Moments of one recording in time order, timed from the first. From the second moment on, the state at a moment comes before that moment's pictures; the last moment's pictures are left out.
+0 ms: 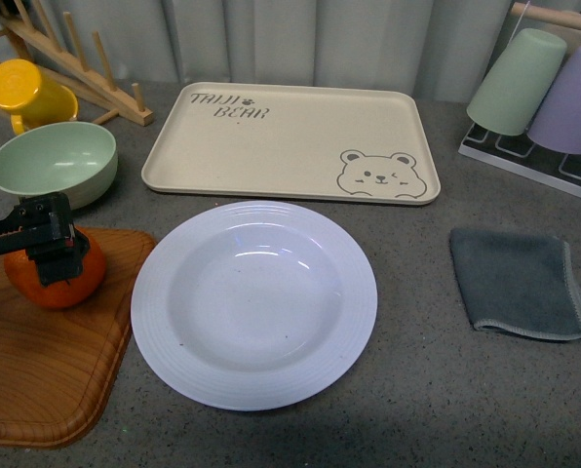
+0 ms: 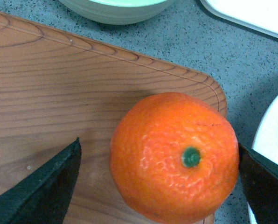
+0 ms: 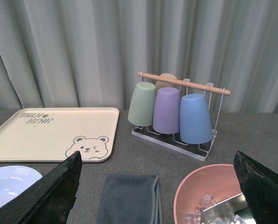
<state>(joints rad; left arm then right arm) -0.03 1.86 0.53 0.58 0.02 -0.24 0.00 0.00 0.01 -0.01 0.00 0.00</state>
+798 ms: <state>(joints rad) -0.36 1.70 0.58 0.52 -0.03 -0.36 0.00 0.00 0.01 -0.01 0.00 0.00</state>
